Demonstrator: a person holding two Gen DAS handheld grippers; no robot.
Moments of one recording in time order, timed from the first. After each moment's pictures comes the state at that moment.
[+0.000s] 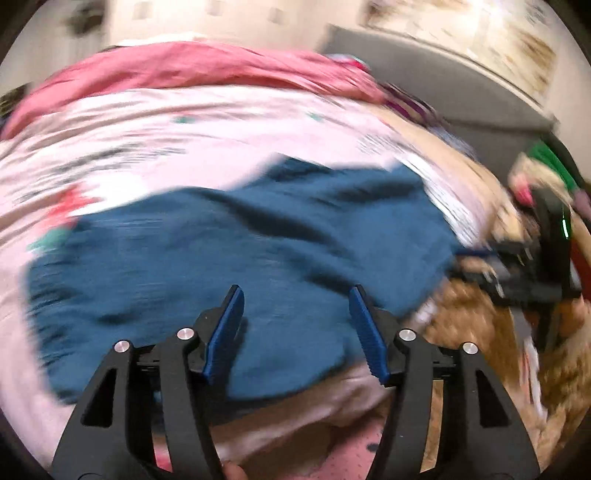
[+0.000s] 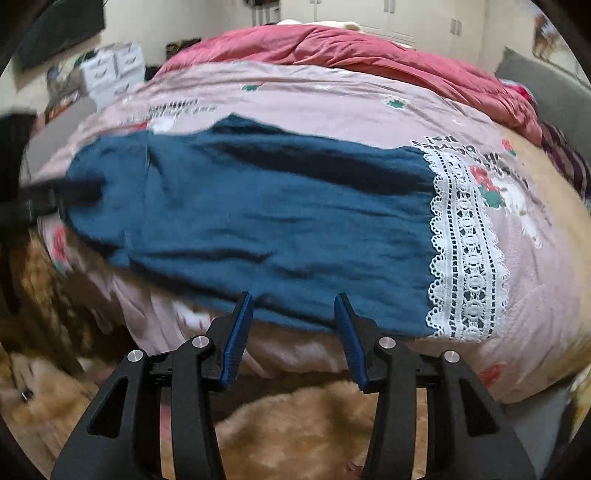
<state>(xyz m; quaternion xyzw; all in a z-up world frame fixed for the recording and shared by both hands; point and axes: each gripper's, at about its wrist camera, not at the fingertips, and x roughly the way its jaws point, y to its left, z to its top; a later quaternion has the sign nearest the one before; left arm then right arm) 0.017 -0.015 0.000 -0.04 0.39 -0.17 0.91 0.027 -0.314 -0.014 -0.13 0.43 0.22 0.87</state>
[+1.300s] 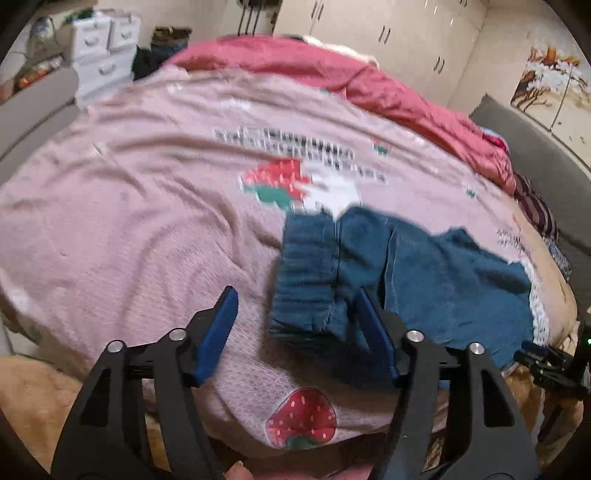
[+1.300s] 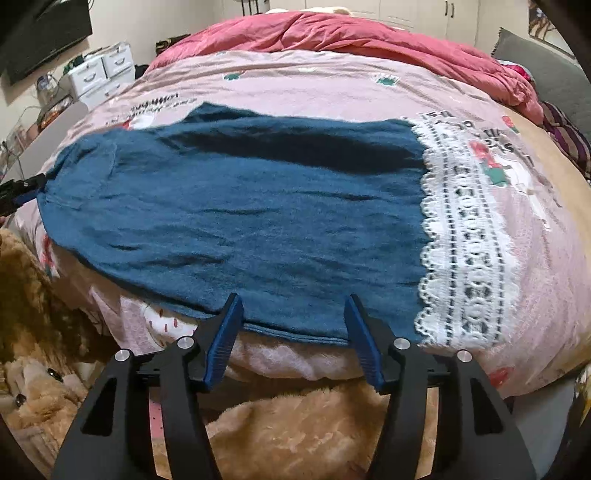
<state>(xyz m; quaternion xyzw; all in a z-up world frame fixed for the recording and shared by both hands) -0.028 0.101 0.018 -0.16 0.37 0.08 0.91 0.056 -0.337 -0.028 -0.09 0.45 0.22 0.86</state>
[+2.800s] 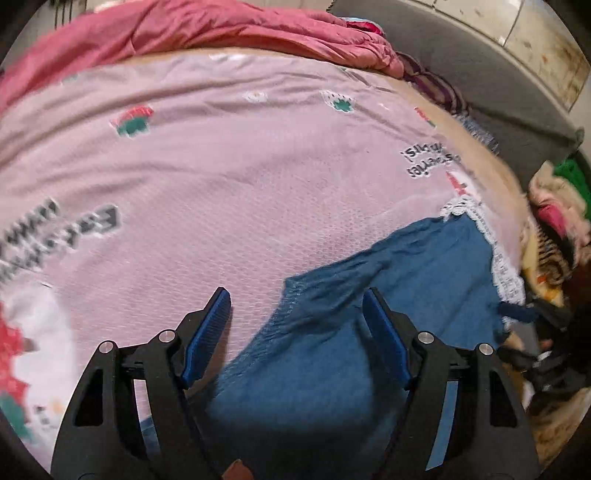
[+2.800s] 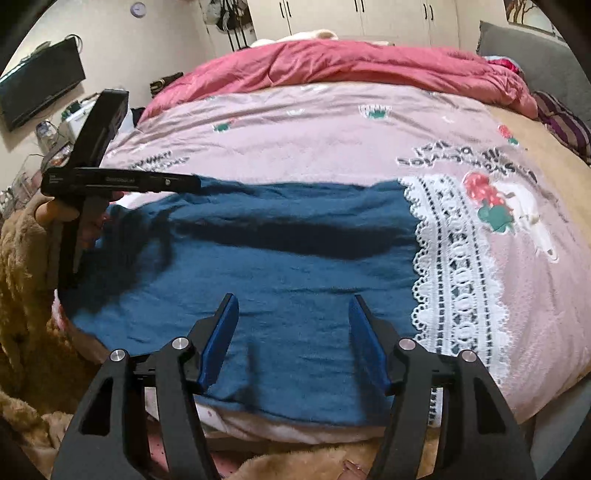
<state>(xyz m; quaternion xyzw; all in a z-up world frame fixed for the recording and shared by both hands) 0.212 -0.061 -0.020 -0.05 0.49 -0.22 0.85 0.101 -0.336 -0.004 -0.02 0.43 0.23 0.88</state>
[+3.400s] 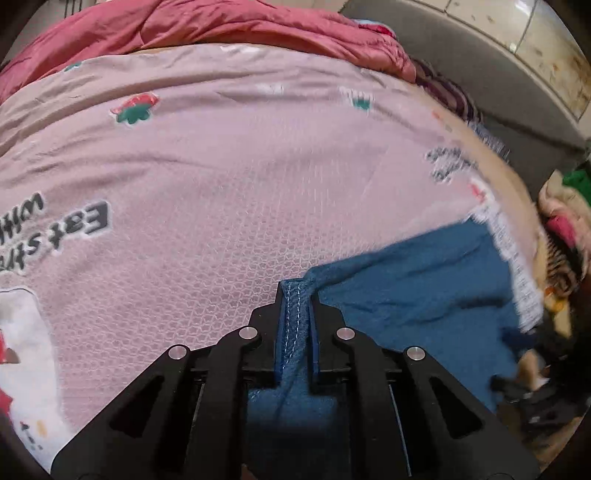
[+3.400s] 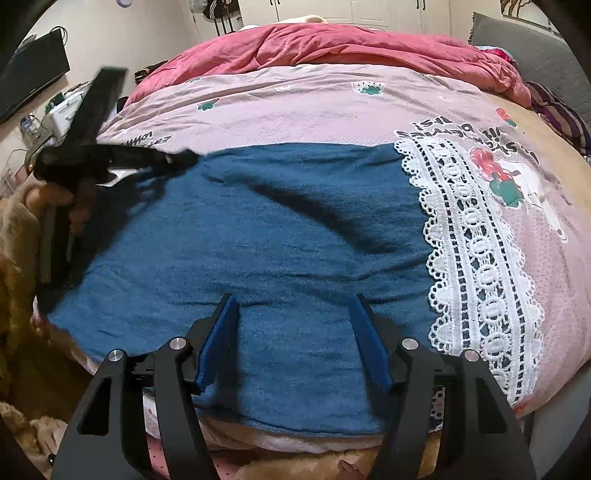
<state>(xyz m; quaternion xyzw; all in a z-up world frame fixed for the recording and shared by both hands) 0.228 -0.068 -0.040 -0.03 0.47 -0.19 0.86 0.107 -0.322 -0.030 -0.03 0.44 0.20 0.87</state>
